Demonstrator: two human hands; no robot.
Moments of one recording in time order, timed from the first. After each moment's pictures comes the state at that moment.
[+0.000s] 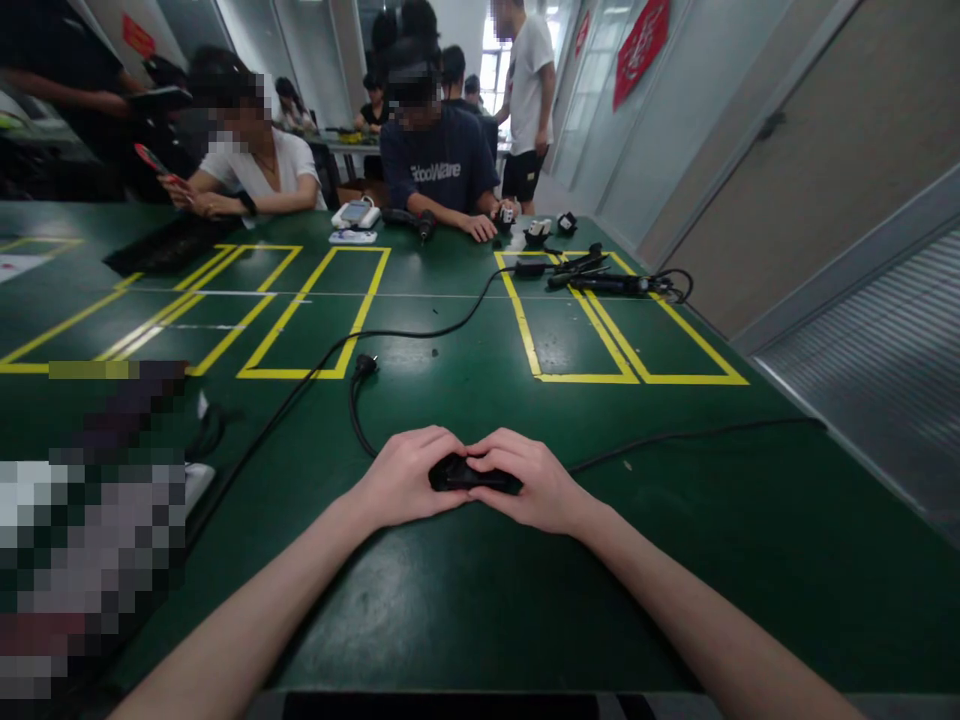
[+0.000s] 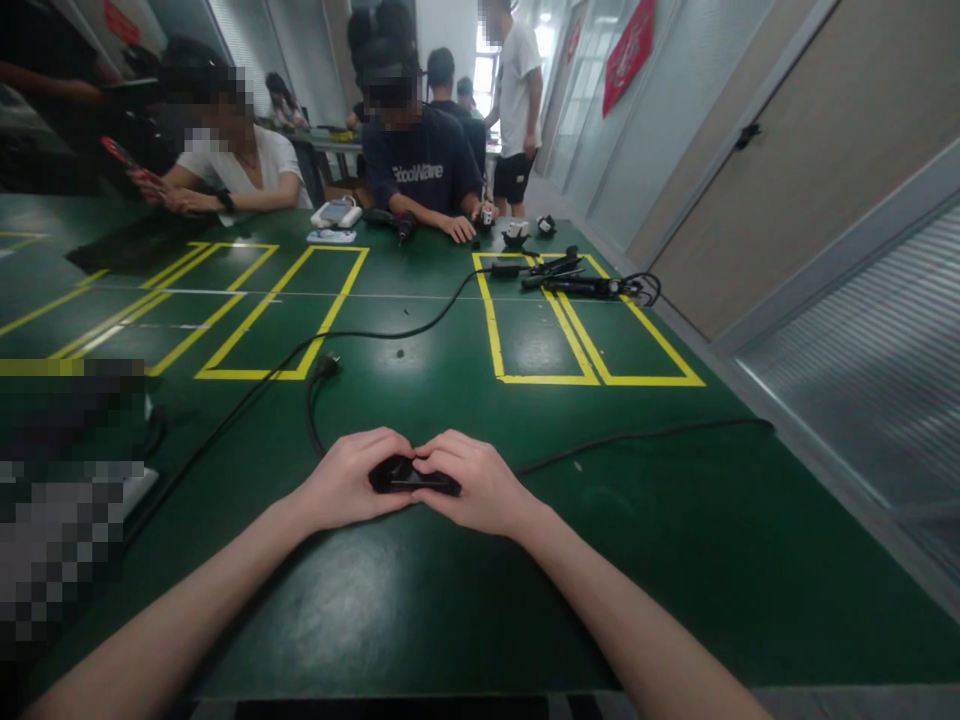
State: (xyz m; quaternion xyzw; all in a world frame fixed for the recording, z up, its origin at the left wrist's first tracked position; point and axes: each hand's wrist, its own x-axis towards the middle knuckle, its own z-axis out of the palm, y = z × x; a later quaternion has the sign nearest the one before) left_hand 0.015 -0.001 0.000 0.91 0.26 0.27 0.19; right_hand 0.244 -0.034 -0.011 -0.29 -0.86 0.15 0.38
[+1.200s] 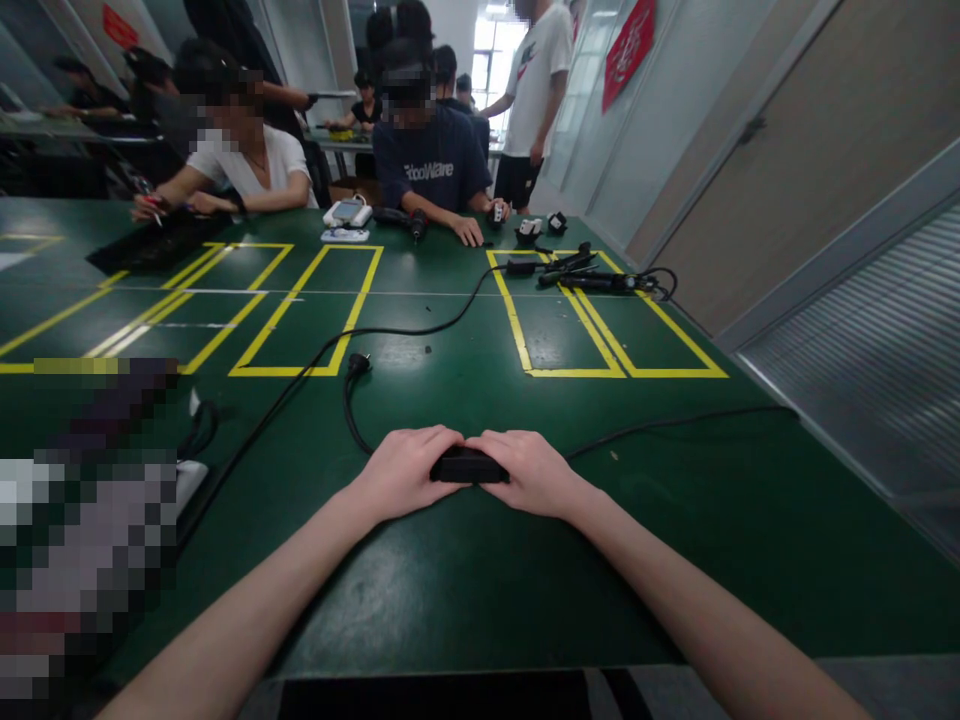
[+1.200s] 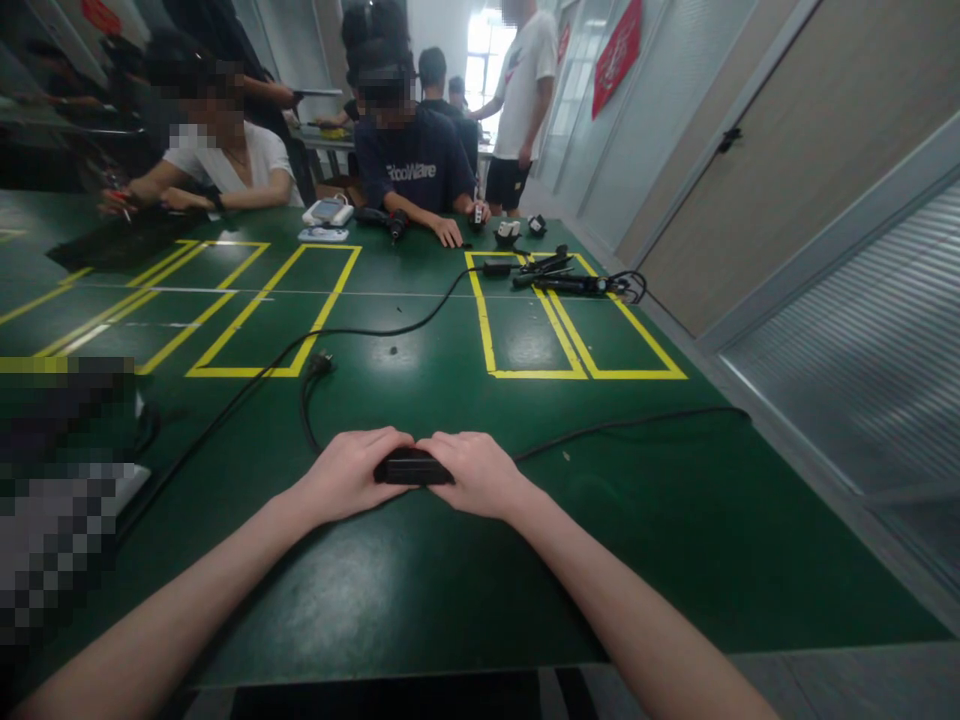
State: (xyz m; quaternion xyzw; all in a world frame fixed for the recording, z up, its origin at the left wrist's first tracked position) left_hand 0.018 -0.002 0.001 0.93 0.30 0.19 0.13; right_hand 0.252 -0.032 -0.011 -0.39 -0.89 0.11 0.18
